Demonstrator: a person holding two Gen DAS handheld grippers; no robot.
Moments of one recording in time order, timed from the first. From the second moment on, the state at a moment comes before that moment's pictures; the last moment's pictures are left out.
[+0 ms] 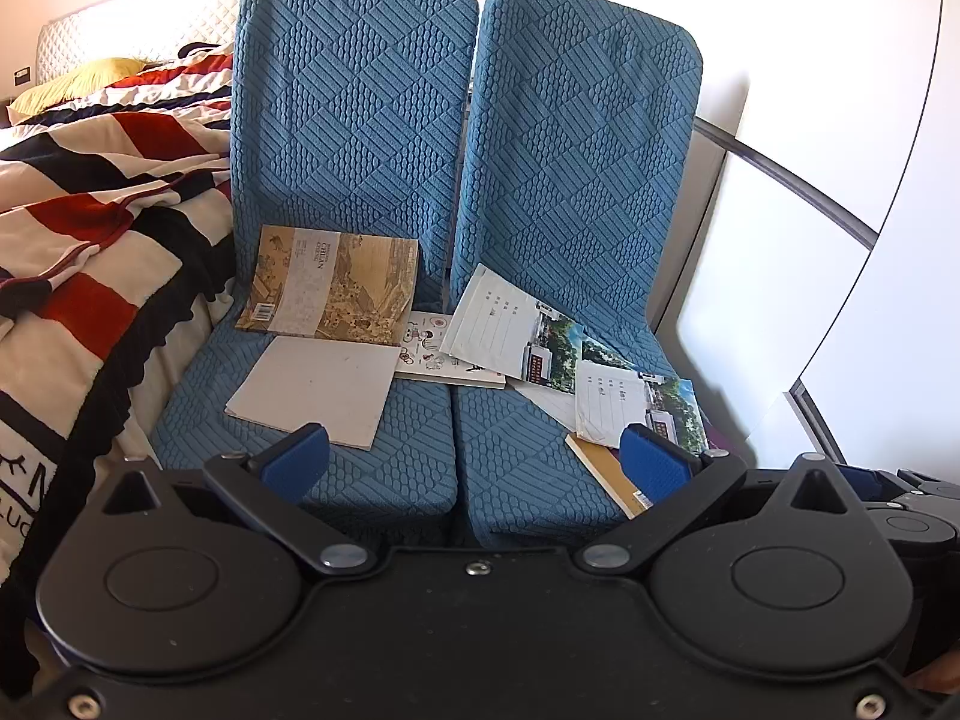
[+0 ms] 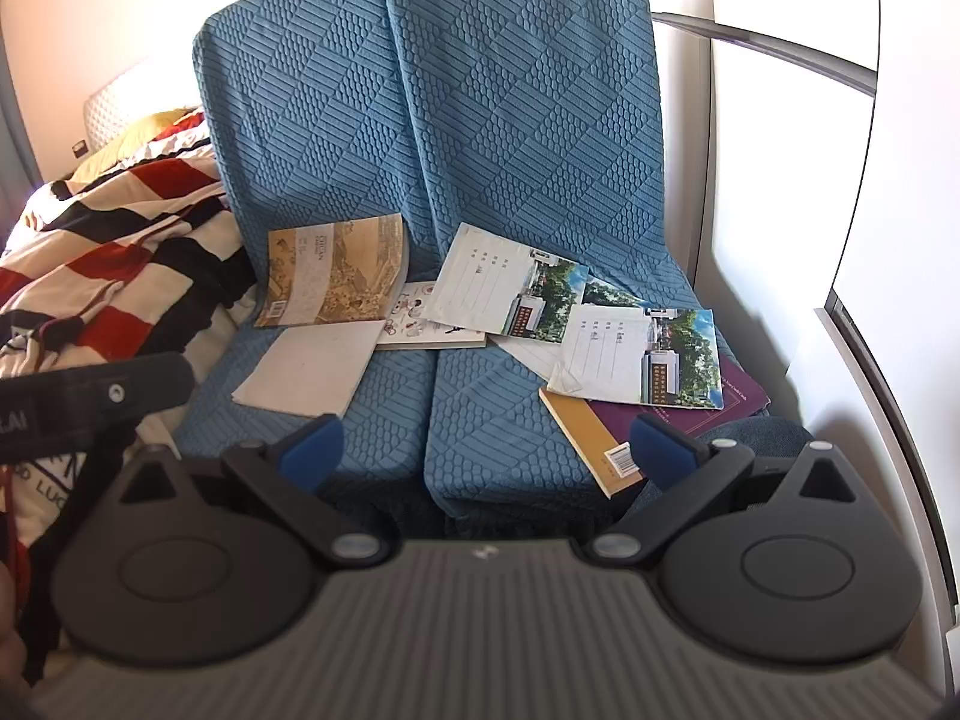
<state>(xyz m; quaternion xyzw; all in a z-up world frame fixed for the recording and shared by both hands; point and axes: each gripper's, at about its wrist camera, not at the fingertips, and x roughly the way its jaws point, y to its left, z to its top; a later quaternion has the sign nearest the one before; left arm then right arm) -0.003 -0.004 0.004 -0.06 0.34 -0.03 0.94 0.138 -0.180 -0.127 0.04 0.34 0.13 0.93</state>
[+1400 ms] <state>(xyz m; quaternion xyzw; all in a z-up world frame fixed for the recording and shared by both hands) 0.024 0.051 -0.002 -0.08 0.32 0.02 0.94 0.167 -0.144 -0.132 0.03 0.34 0.18 0.92</state>
